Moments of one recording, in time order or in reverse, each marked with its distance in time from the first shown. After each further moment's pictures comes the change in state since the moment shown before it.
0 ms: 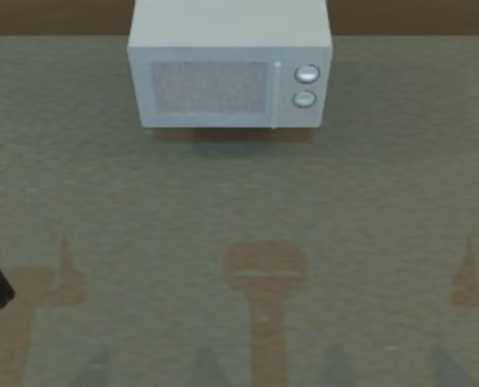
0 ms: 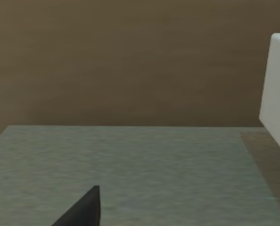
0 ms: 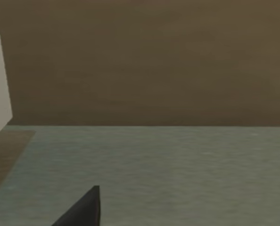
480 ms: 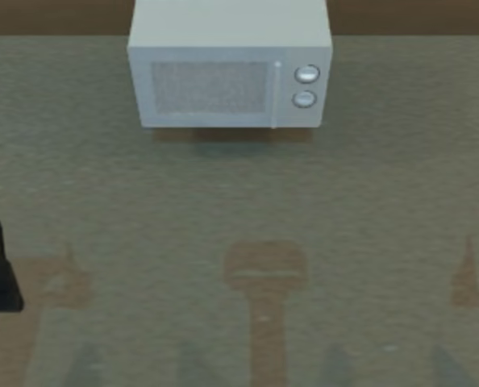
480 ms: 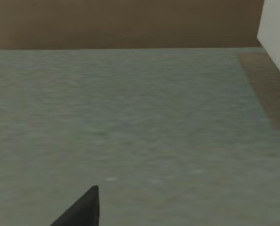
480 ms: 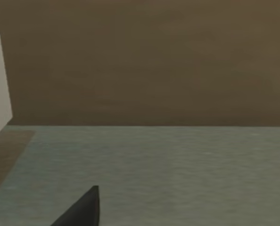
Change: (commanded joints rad) left arm -0.049 0.178 0.111 -0.160 -0.028 0.006; right arm 0.000 0.000 0.000 0.000 0.000 0.000
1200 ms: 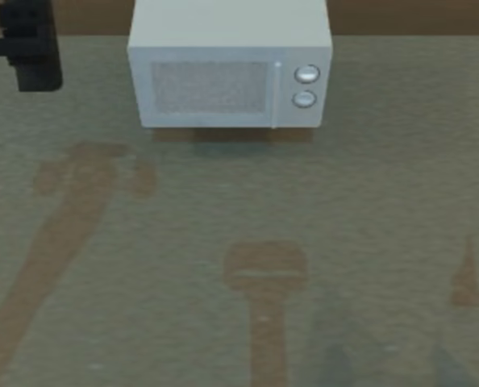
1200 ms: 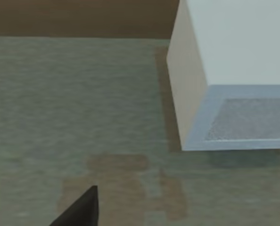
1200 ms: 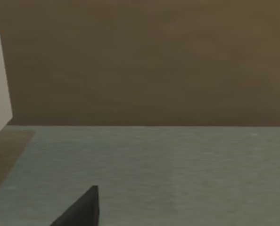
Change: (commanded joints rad) left arm -0.287 0.865 1.073 -0.547 -0.115 -0.206; right arm 0.000 0.000 0.000 0.000 0.000 0.000
